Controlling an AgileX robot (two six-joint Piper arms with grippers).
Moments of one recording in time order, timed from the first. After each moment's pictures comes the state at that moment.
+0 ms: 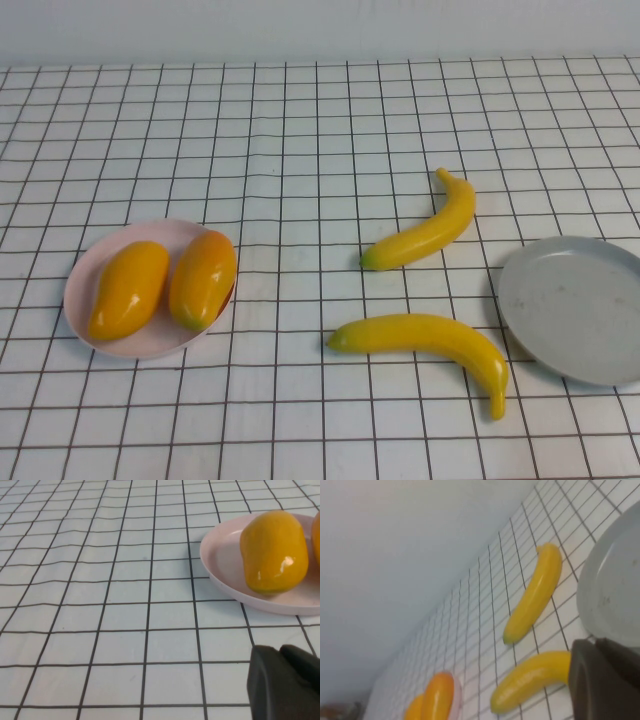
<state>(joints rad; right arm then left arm) -0.05 0.00 0.00 1.05 0.43 -0.02 0.00 -0.01 0.03 0.03 0.38 0.03</state>
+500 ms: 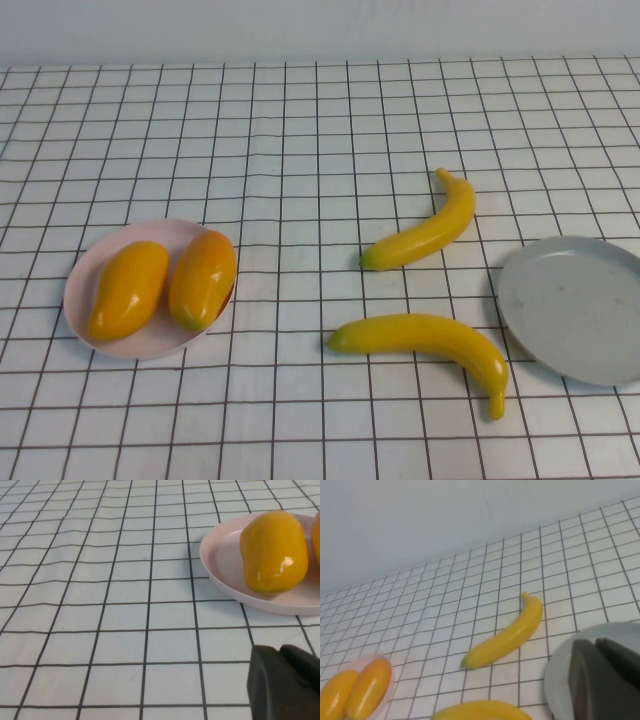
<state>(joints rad) -0.05 0.38 -0.56 0.59 0.63 -0.12 0.00 -0.01 0.03 0.03 0.38 0.03</state>
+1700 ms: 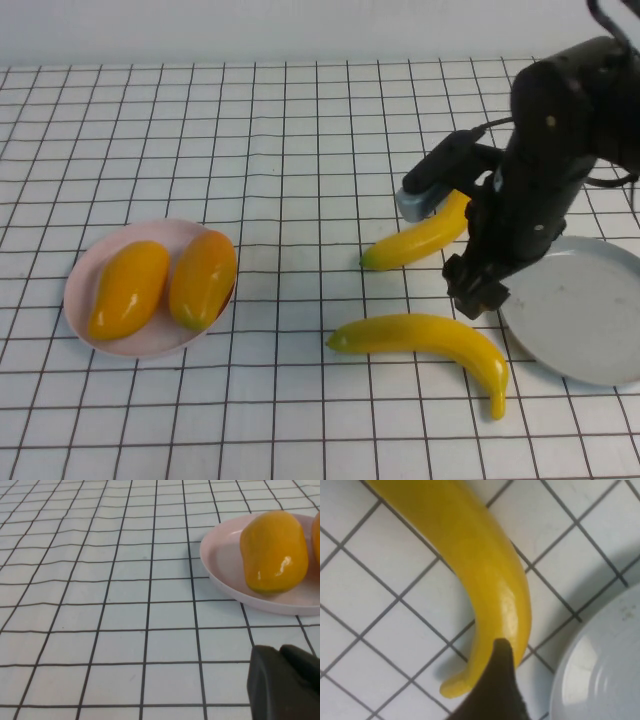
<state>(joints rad) 0.53 1.79 -1.47 -0.05 1.16 -0.29 0.00 -0.01 0.03 0.03 0.38 0.03</state>
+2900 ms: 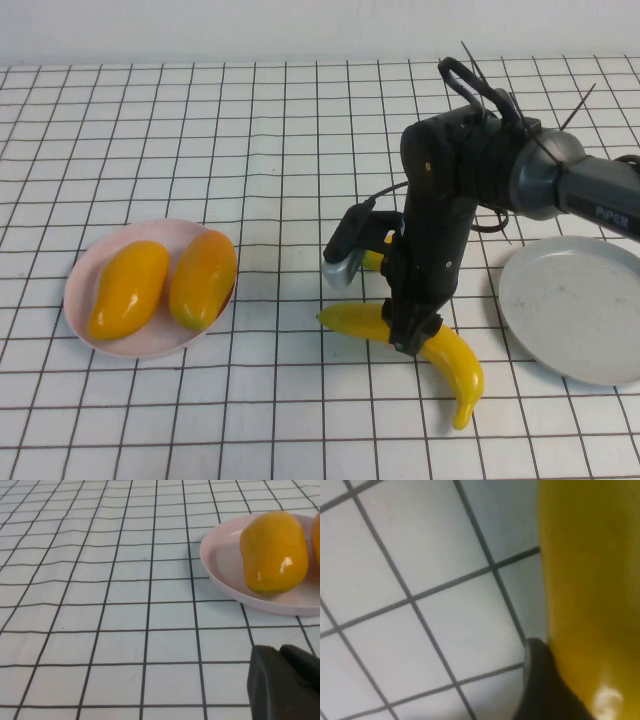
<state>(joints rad) 0.60 2.10 -1.66 0.09 1.20 -0.62 0.00 -0.01 0.03 0.03 0.38 0.03</state>
